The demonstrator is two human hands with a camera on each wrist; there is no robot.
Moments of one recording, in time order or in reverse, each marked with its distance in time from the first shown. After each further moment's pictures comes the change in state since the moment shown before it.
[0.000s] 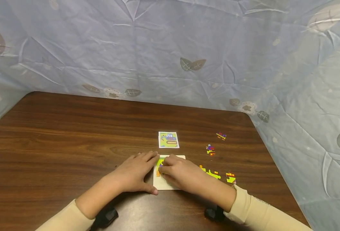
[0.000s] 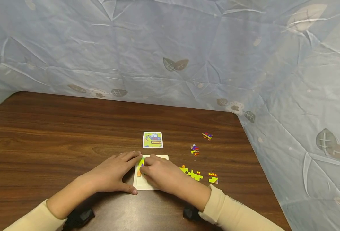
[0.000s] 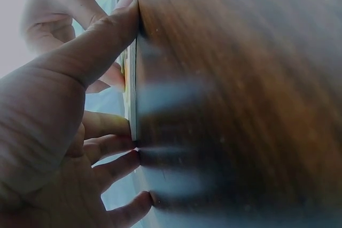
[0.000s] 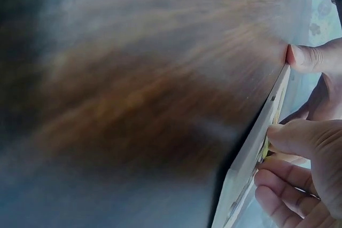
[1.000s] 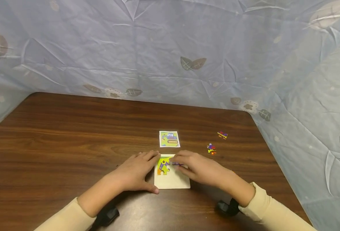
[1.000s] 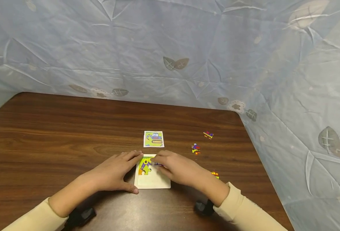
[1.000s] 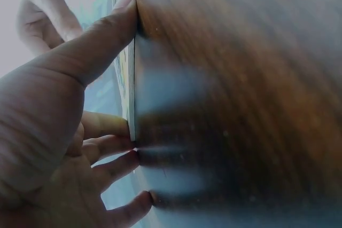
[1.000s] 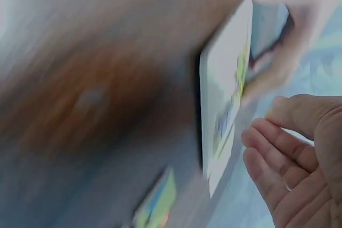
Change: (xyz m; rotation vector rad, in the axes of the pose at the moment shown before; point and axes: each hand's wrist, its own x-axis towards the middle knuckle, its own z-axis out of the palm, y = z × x) left_hand 0.002 0.002 -0.001 0.002 -0.026 -0.022; right_hand -0.024 0.032 -0.025 0.313 -0.103 0.110
